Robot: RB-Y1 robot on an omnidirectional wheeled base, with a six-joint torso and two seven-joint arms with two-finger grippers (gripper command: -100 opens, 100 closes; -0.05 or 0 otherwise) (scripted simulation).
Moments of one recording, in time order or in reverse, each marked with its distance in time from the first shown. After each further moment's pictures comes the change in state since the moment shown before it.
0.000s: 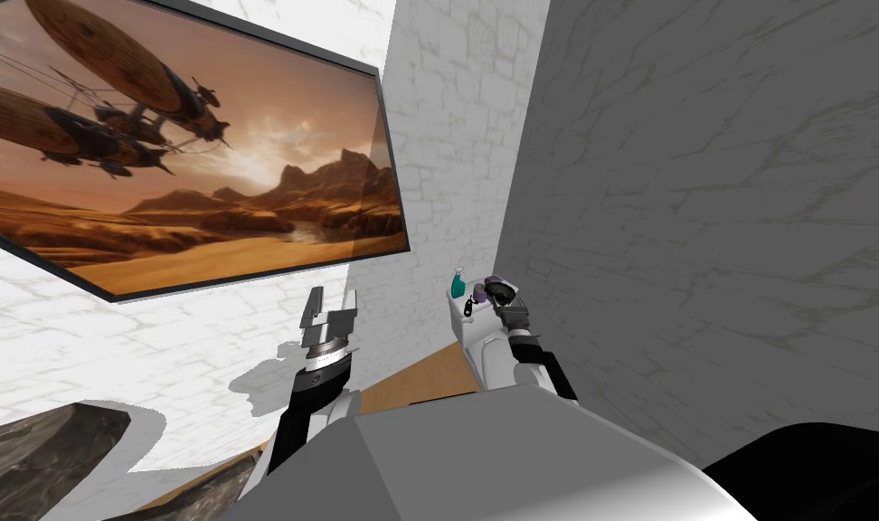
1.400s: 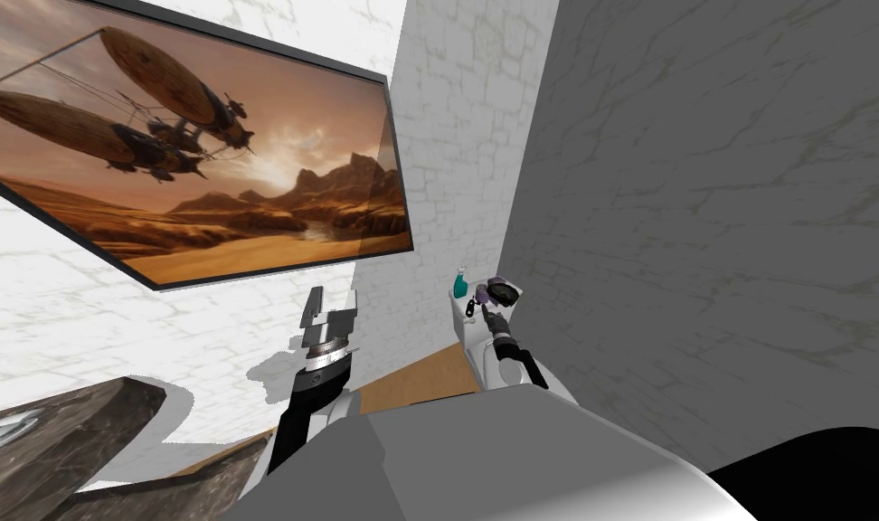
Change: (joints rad) left arm 0.000 0.000 0.000 0.000 0.000 0.000 0.000; right arm -0.123 0.033 0.085 0.249 -0.303 0.044 -0.349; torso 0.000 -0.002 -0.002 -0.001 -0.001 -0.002
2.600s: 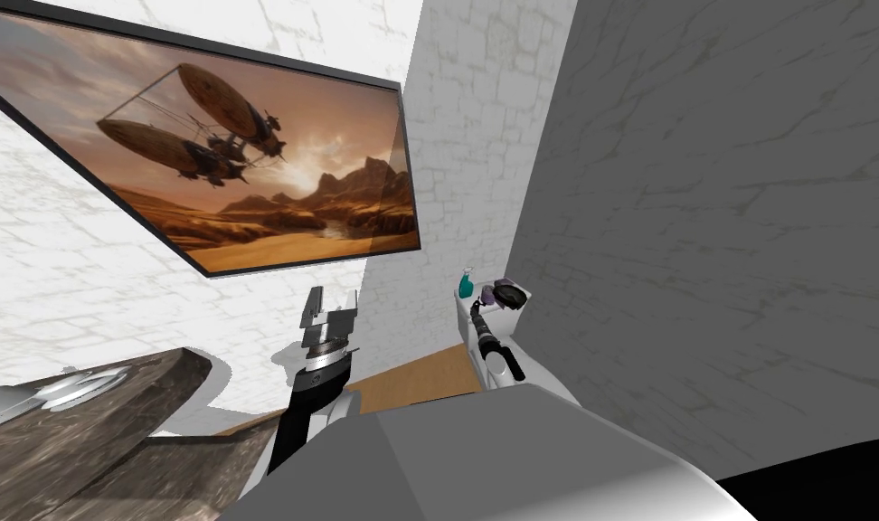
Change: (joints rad) left arm 0.000 0.000 0.000 0.000 0.000 0.000 0.000; right arm -0.126 0.047 0.080 0.188 -0.220 0.048 -0.268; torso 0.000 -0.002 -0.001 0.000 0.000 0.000
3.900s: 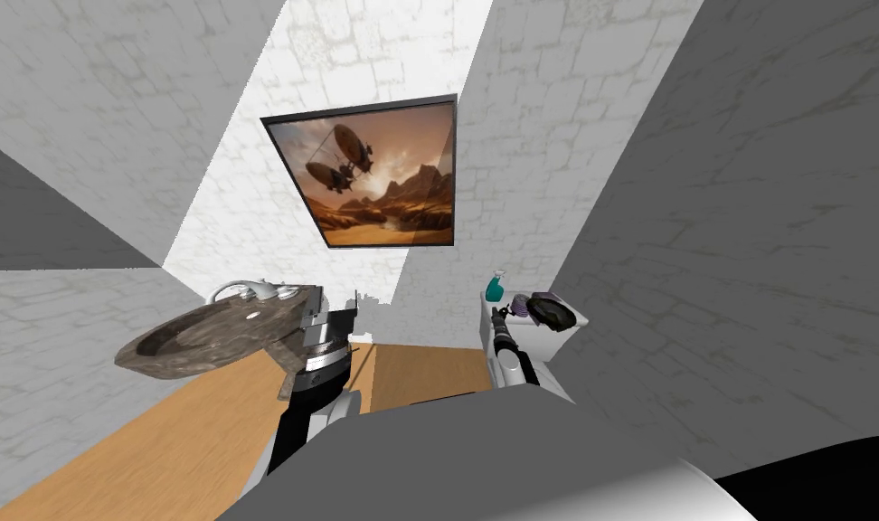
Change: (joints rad) left arm 0.000 0.000 0.000 0.000 0.000 0.000 0.000; right arm 0.019 0.098 -0.255 0.006 -0.016 -0.046 0.018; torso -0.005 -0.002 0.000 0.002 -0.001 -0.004
